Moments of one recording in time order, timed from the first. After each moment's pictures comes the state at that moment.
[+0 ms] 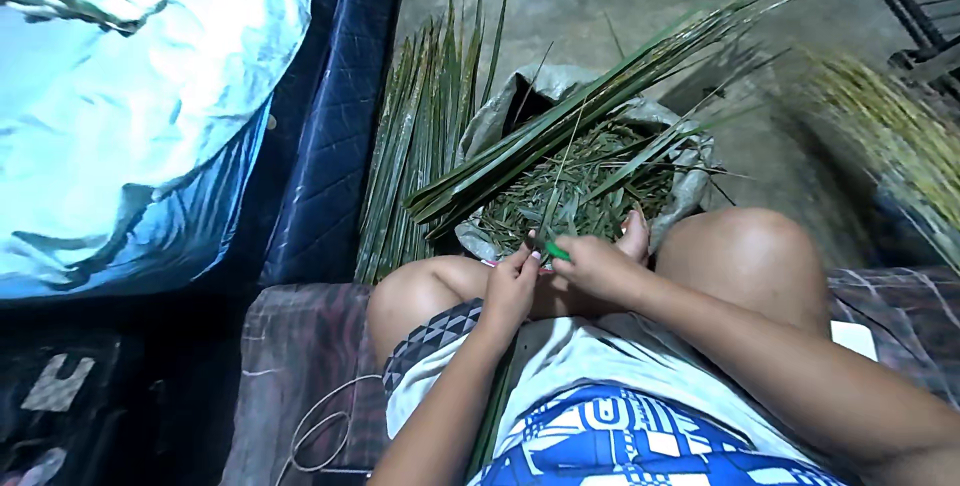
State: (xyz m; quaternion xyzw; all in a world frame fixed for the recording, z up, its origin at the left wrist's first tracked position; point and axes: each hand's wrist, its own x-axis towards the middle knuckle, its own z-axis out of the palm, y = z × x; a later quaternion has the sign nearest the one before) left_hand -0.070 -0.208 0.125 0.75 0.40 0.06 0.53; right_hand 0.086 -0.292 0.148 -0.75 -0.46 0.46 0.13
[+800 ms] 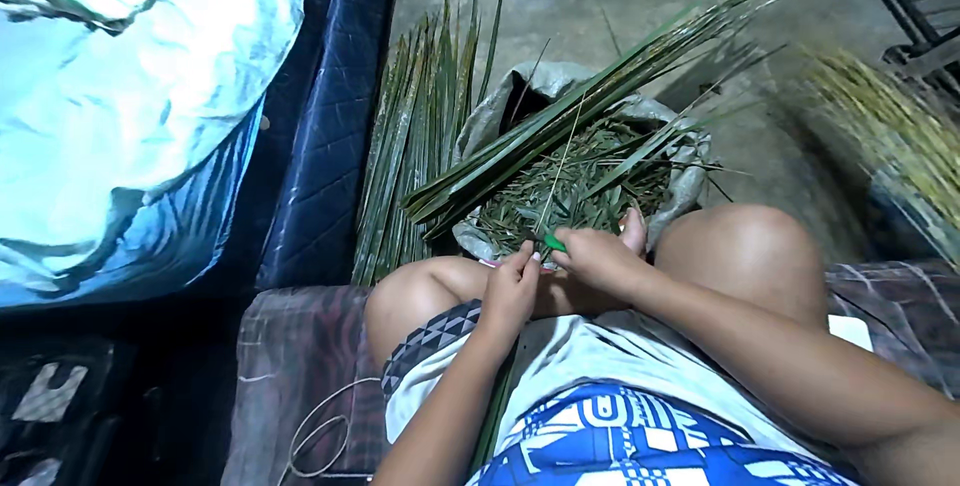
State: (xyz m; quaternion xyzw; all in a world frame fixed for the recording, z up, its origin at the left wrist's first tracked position) left_hand -0.071 -0.212 0.128 0.77 0.38 0.04 0.51; right_hand 0.090 -0.284 0.150 -0.78 -0.47 0.41 0.06
